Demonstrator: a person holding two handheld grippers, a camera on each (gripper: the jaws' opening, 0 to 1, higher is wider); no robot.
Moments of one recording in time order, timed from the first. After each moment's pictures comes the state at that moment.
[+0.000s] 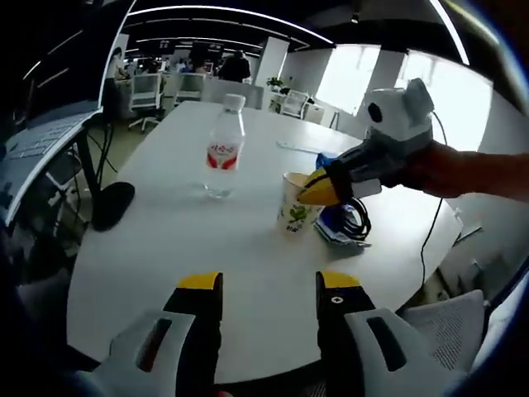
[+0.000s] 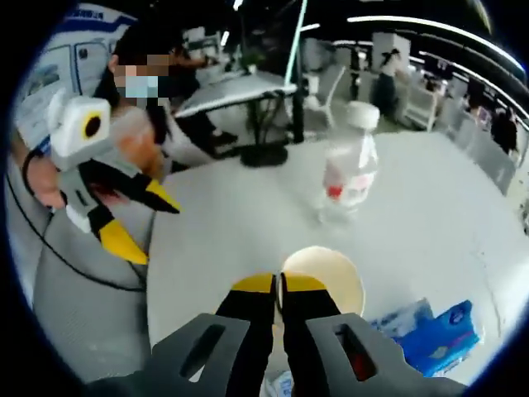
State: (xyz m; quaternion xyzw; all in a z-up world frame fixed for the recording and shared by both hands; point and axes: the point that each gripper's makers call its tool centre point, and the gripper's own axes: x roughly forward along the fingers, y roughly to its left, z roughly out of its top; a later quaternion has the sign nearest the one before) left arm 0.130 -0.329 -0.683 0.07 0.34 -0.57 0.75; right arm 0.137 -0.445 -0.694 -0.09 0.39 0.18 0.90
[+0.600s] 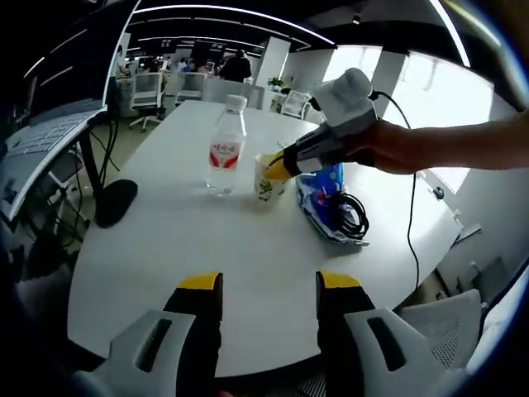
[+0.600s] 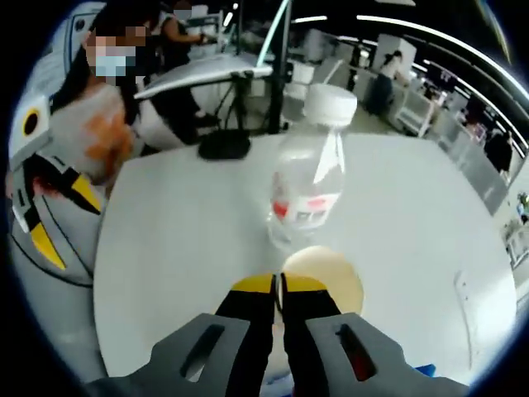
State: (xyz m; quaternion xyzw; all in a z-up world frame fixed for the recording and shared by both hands) left arm 0.128 -0.323 -0.680 0.06 0.34 -0.56 0.75; right arm 0.204 -0.494 -0.705 -0.11 0.40 0.13 0.90
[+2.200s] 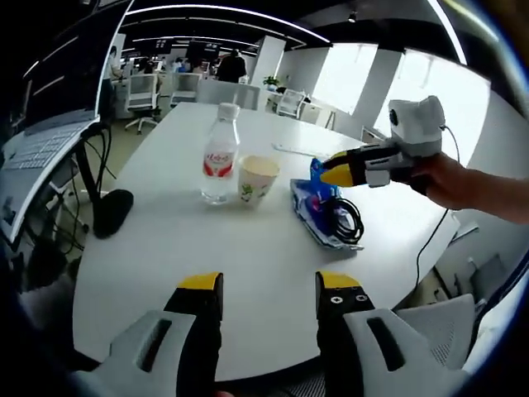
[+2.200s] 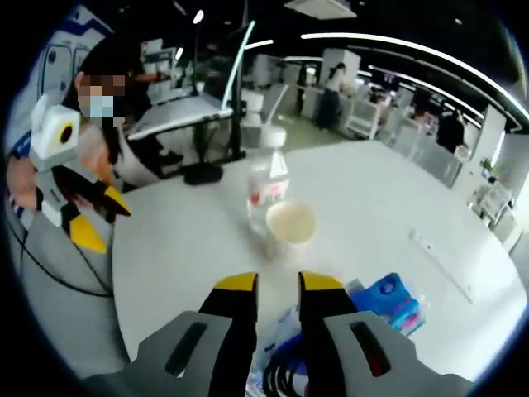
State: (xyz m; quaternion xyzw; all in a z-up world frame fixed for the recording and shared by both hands) left arm 0.125 -0.332 -0.664 0.07 0.34 -0.58 0.74; right arm 0.088 -0.511 -0.651 -0.05 0.33 -0.01 0.94
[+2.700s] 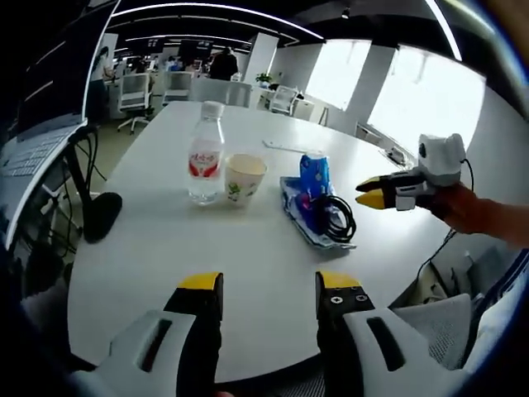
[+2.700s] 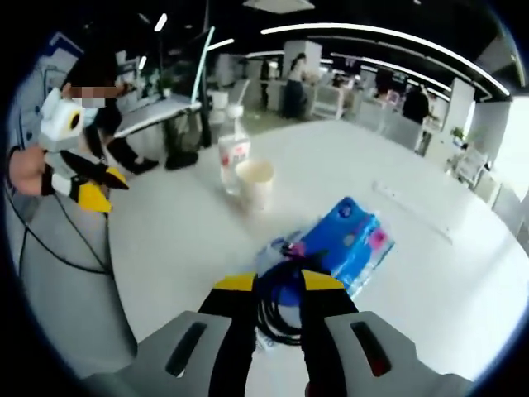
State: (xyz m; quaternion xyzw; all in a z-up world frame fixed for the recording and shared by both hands) left arm 0.113 -0.343 -0.663 0.08 0.34 -0.59 0.73; right arm -0.005 -0.534 -0.672 0.00 0.34 -0.09 0.94
